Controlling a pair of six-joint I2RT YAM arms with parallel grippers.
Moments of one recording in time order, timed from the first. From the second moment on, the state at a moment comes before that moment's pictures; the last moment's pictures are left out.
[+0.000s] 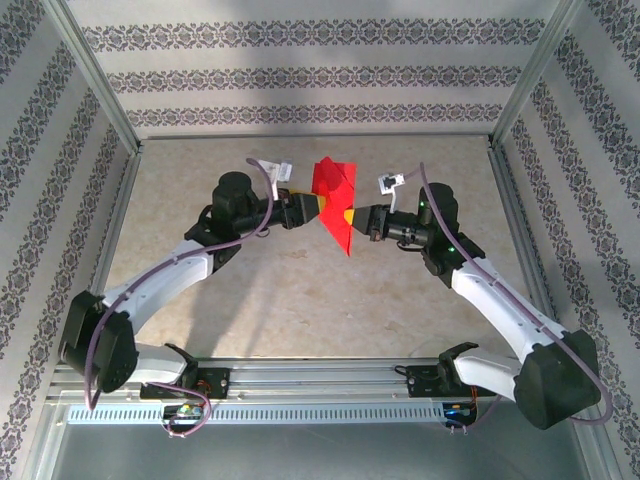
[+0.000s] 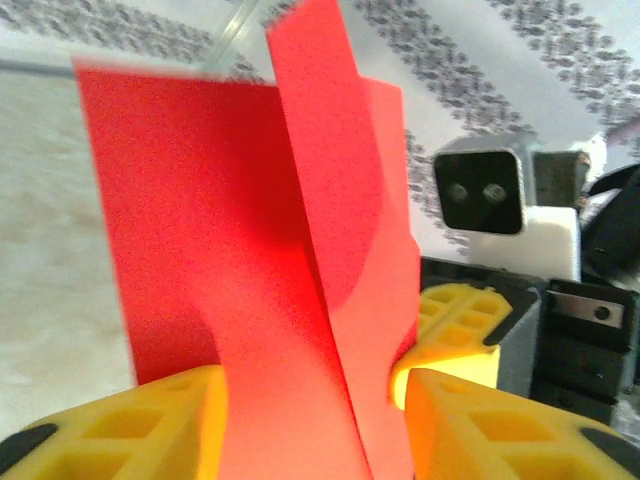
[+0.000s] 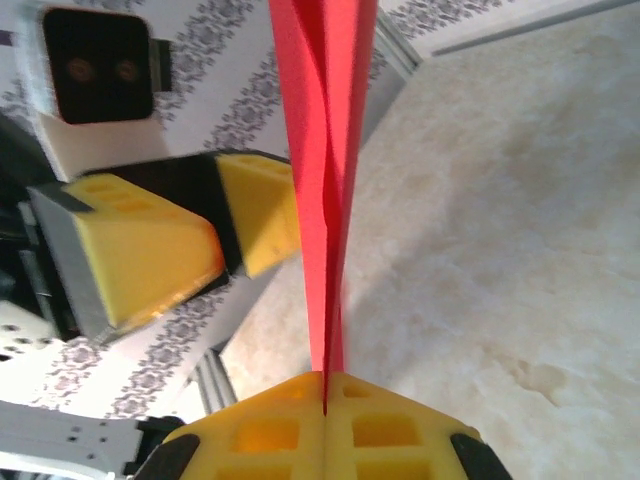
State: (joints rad) left arm -0.49 1.33 0.97 0.18 0.54 -0.59; right arm 0.37 1.14 0.81 0.04 -0.75 0.61
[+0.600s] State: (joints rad) left arm -0.47 0.80 0.80 -0.17 -0.29 -0.40; right arm 0.89 1.59 1.26 -0.72 0.42 0.23
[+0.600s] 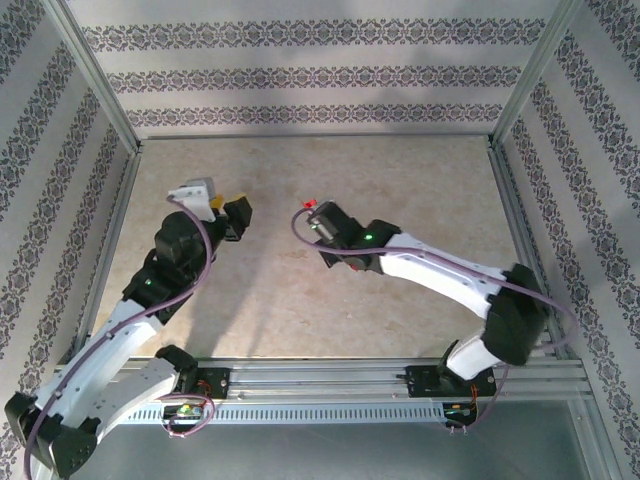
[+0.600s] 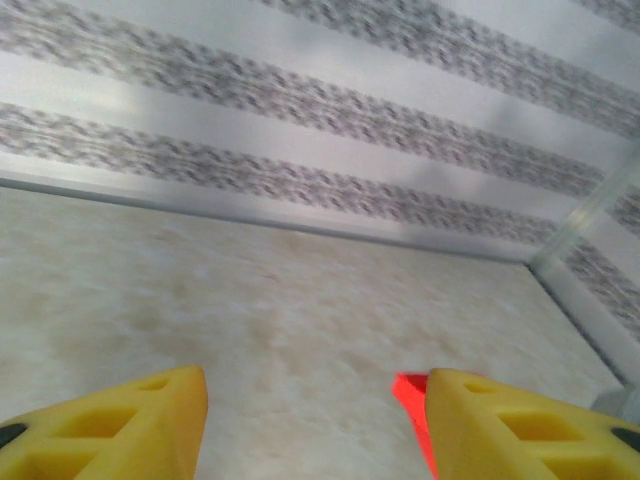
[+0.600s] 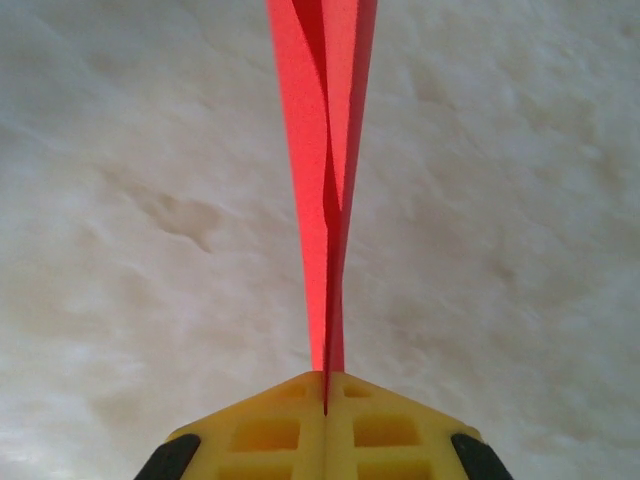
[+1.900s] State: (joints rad) left arm -0.47 0.68 0.77 -0.29 -0.57 -0.34; right arm 0.94 2.12 1.53 -0.93 0.68 0.37
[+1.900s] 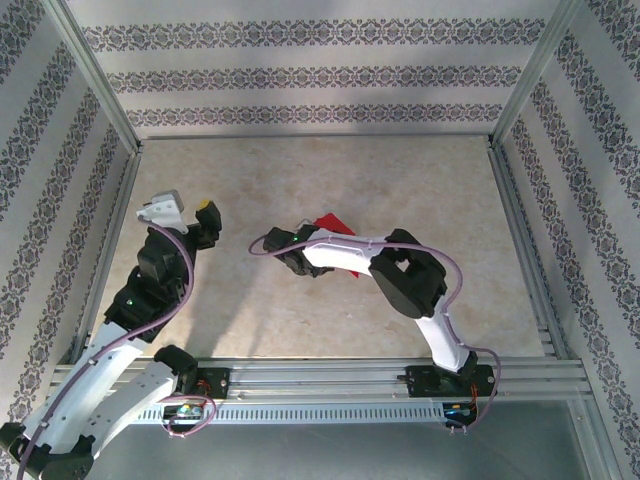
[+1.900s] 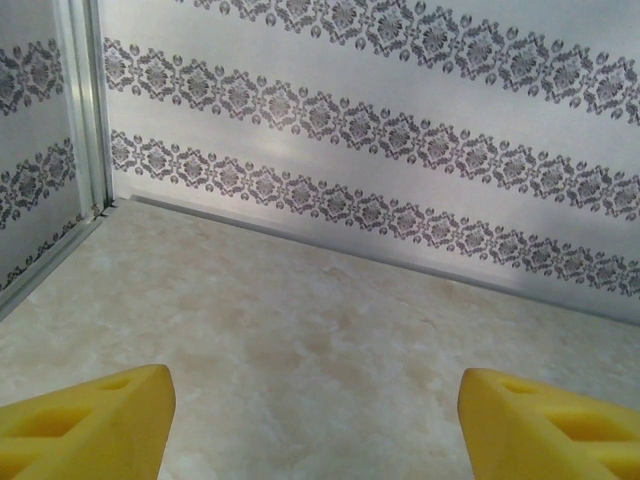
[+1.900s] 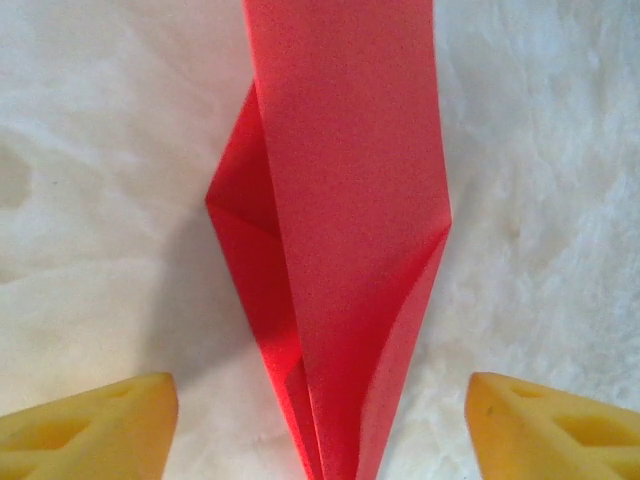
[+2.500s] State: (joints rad) left arm -0.47 0.86 0.78 -0.29 -0.36 -0.43; right arm 0.81 1.49 1.12 -0.75 0.54 0.45
